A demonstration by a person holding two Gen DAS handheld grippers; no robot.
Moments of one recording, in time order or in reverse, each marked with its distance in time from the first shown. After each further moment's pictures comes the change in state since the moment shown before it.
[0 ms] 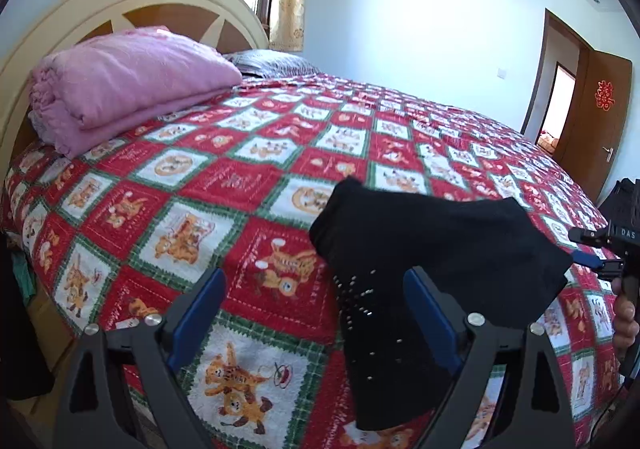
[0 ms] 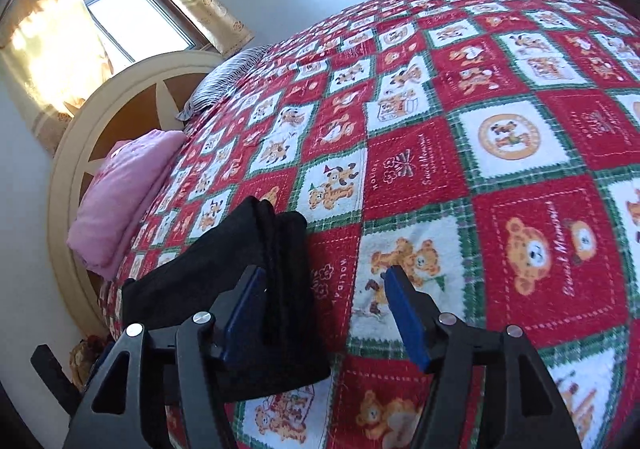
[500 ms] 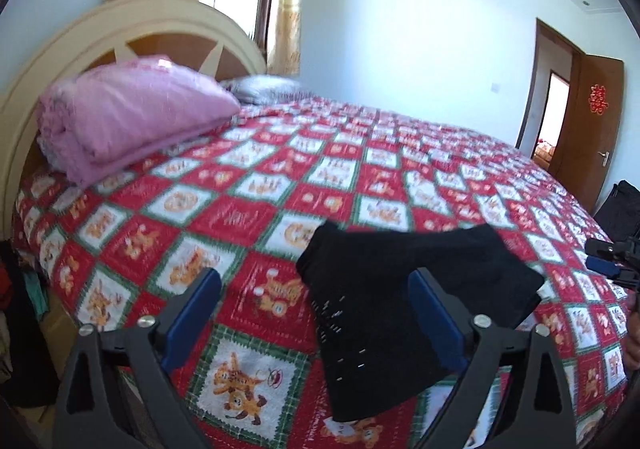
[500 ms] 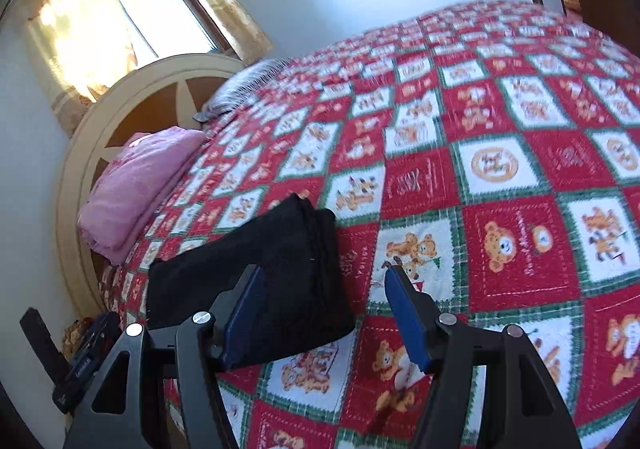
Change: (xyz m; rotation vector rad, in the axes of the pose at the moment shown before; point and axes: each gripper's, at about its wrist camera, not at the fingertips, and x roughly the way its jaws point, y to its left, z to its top) left arm -0.044 -0.020 0.018 0.024 -0.093 0.005; right arm -0.072 0.038 -0.021 -0.130 -0.095 0.003
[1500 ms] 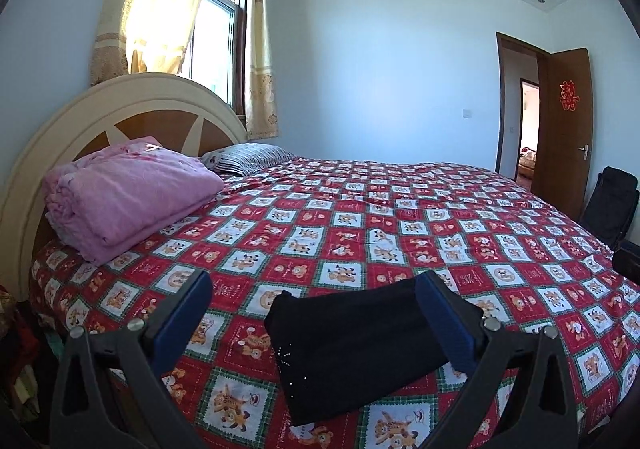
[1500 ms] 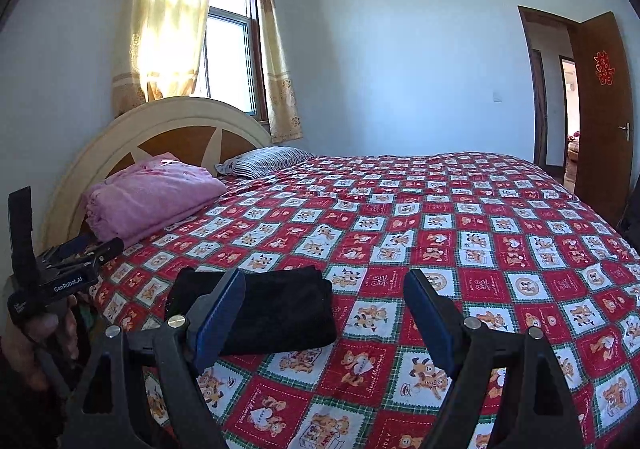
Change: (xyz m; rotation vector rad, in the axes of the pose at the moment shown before) left arm -0.079 -0.053 0.028 0.112 -0.180 -0.012; right arm -0.152 0.067 -0.046 -0.339 -0.338 -0.113
